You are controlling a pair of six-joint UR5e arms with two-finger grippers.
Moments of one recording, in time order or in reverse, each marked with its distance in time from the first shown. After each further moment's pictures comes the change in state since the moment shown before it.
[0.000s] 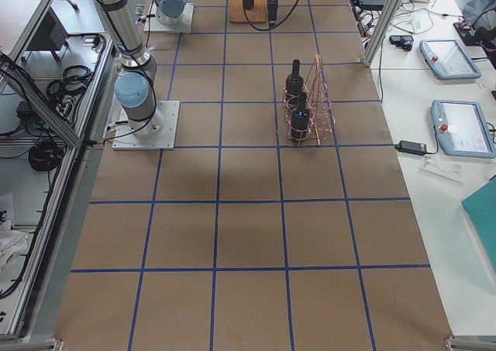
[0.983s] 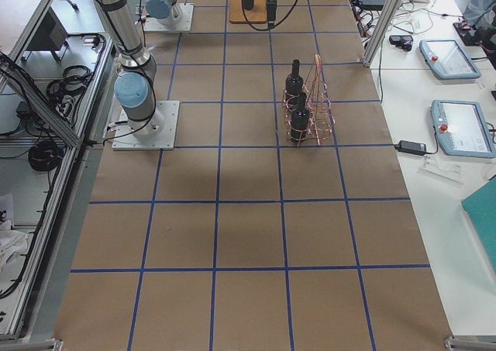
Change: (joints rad) left arm -0.367 0.040 0.028 0.030 -0.031 -0.330; right arm -0.001 -0.003 0.000 0.012 -0.003 -0.004
